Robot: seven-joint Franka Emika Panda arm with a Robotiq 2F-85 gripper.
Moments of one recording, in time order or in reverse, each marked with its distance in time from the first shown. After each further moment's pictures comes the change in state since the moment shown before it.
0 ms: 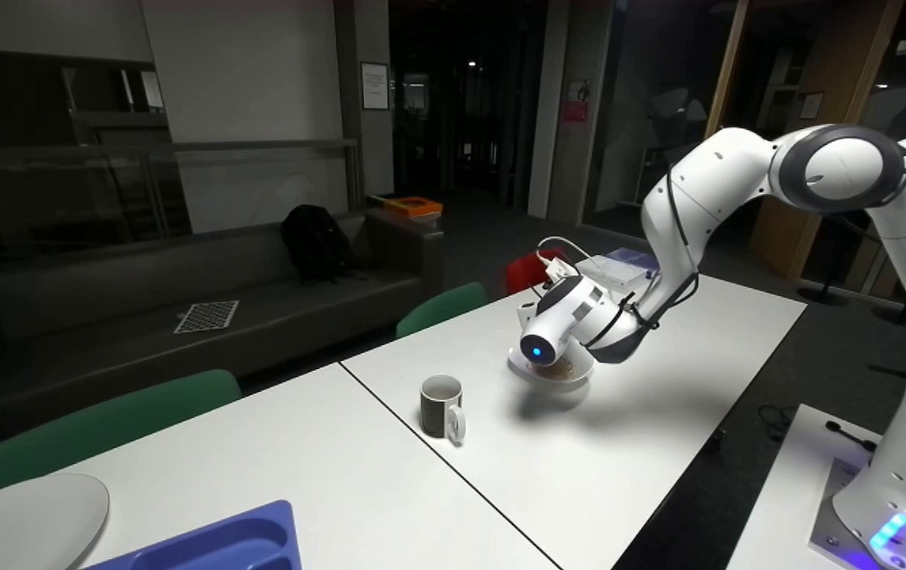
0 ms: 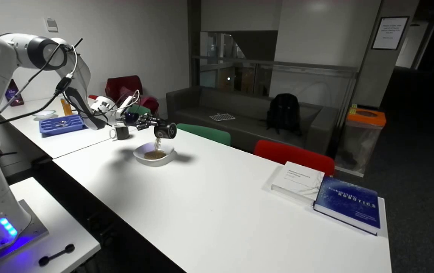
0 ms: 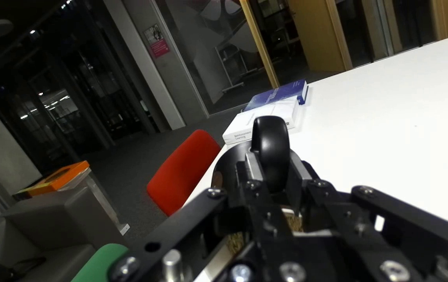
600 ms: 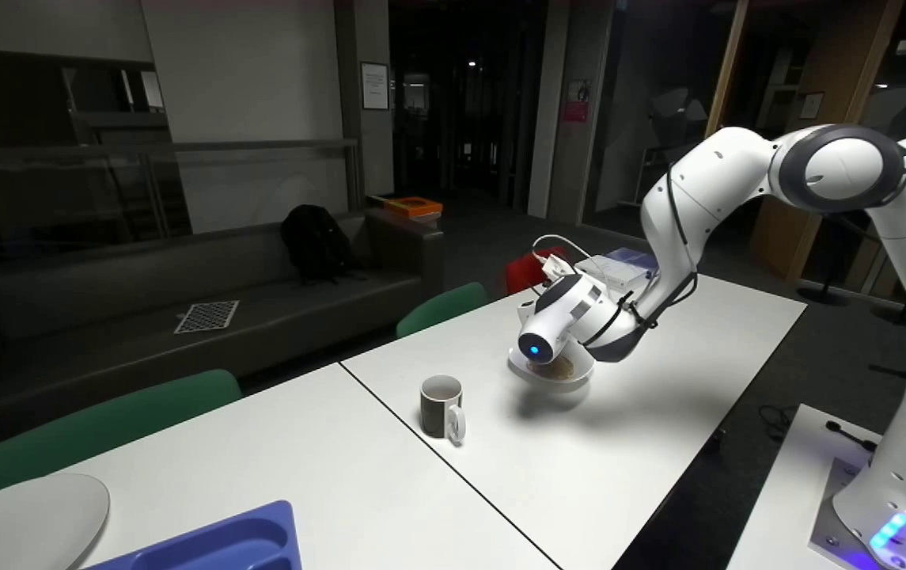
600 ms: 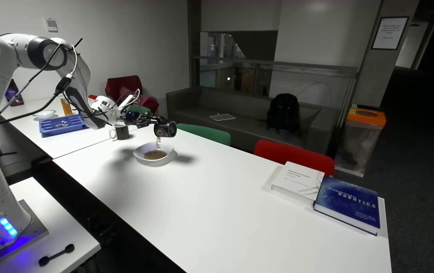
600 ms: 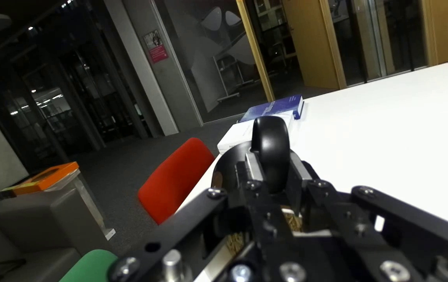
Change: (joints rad) arm 0.000 0.001 0.002 0.011 0.000 -0.036 -0.079
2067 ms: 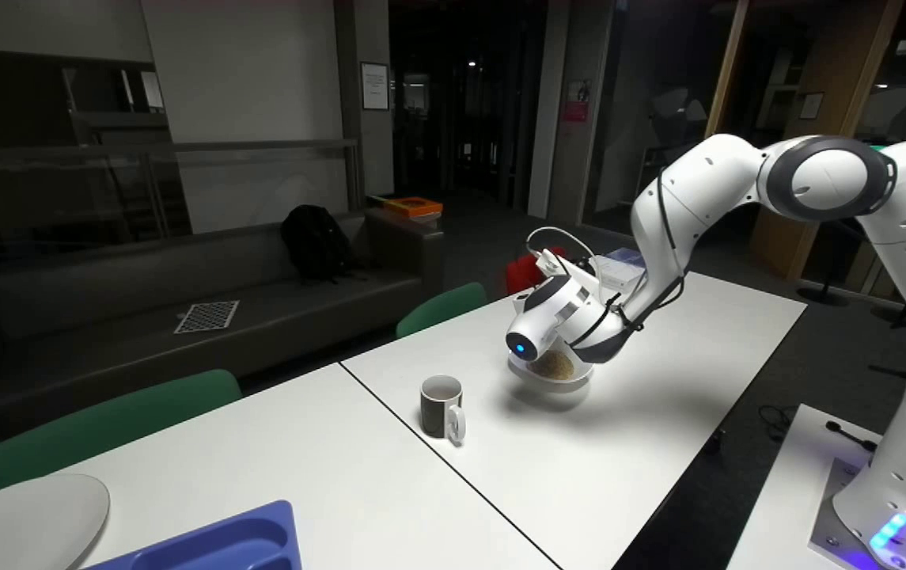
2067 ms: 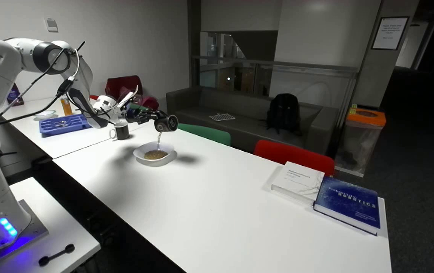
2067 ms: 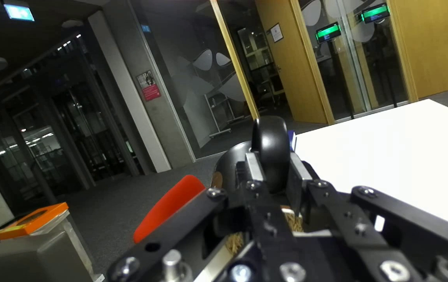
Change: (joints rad) arm 0.010 0.054 0.006 0.089 0.000 -0.147 -0.026
